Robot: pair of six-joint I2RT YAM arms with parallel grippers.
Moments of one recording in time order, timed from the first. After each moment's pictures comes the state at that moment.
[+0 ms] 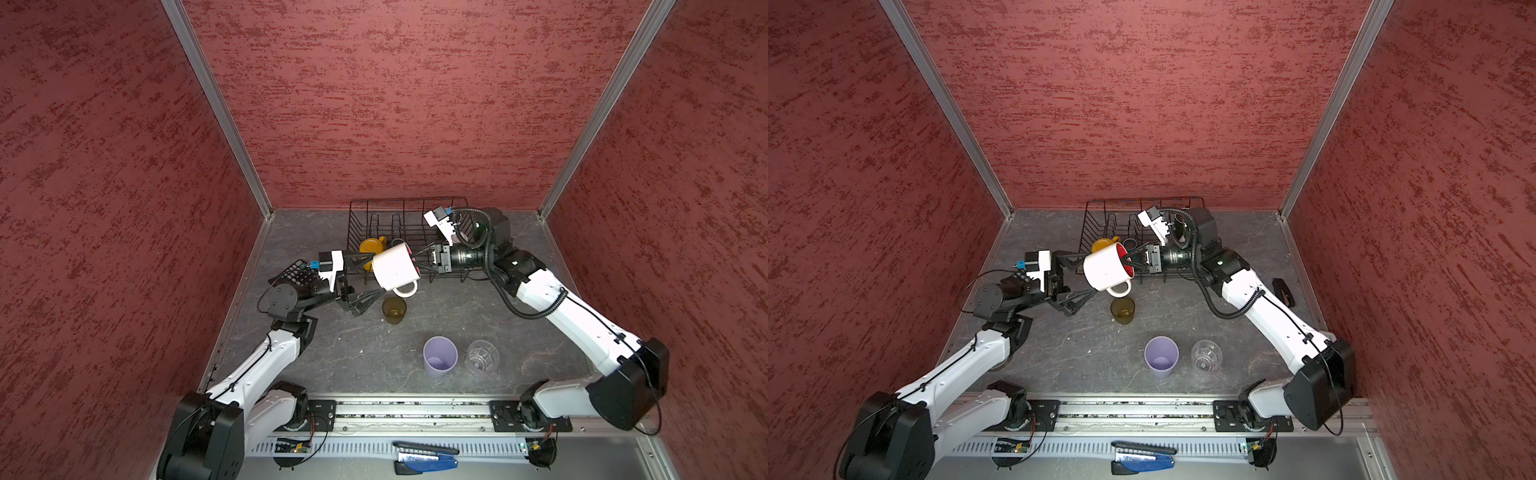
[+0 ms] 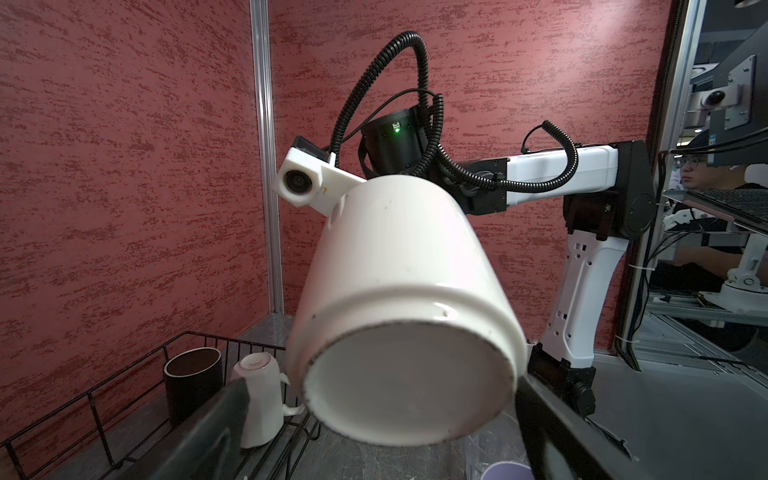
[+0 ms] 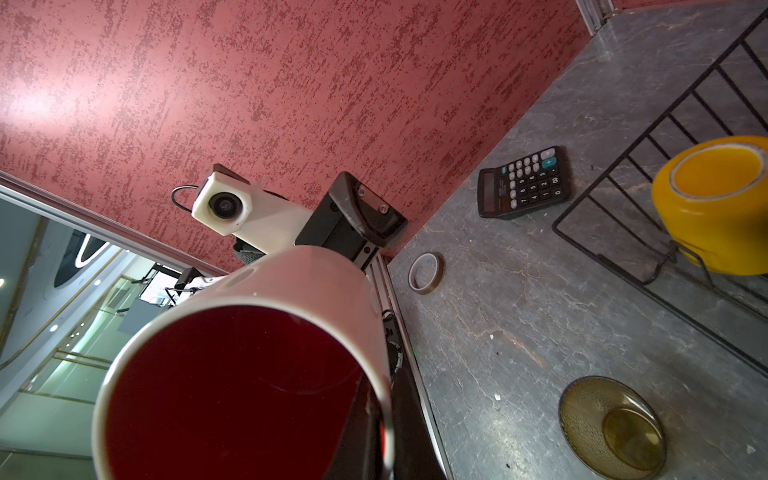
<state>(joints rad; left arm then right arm) -0.27 1.04 0.48 1.08 0.99 -0.46 0.54 1.39 1.28 -0.21 -0.96 0.57</state>
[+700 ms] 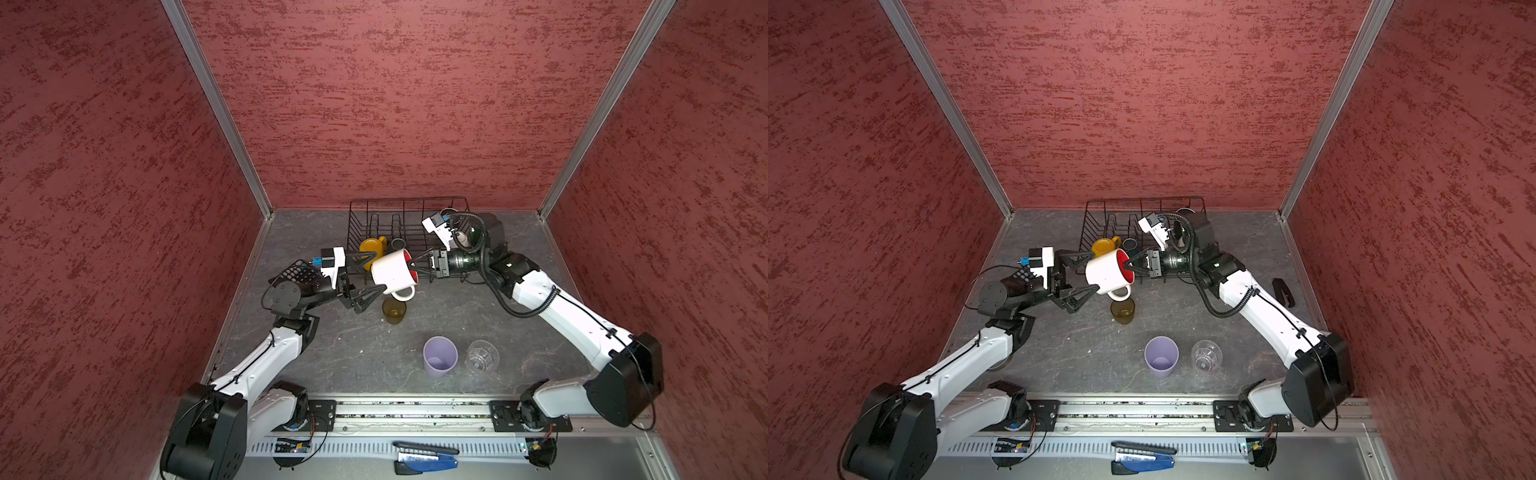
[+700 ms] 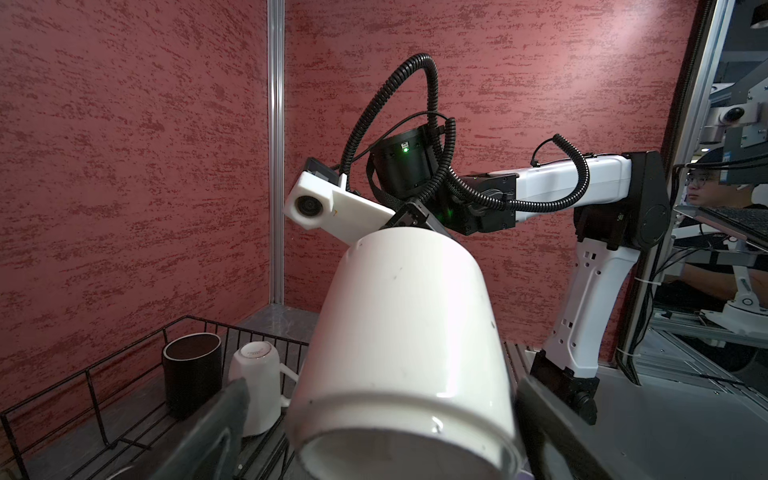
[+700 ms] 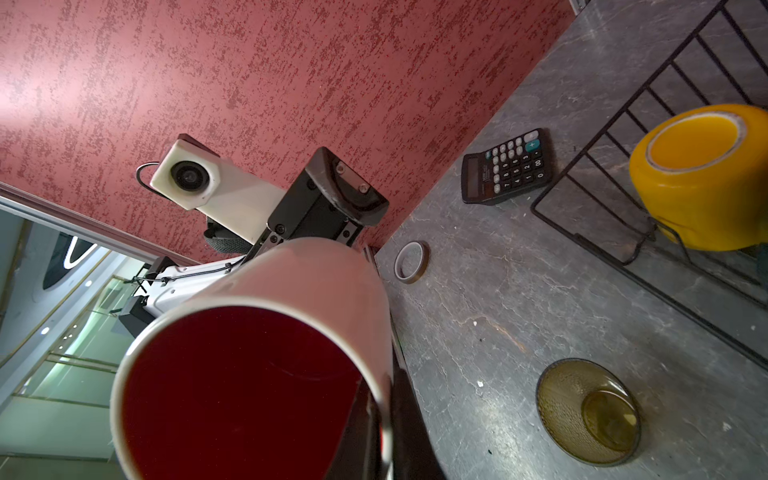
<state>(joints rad) -0.27 1.09 0.48 1.10 0.97 -0.48 0.53 1.41 1.22 -0.17 -0.97 0.56</state>
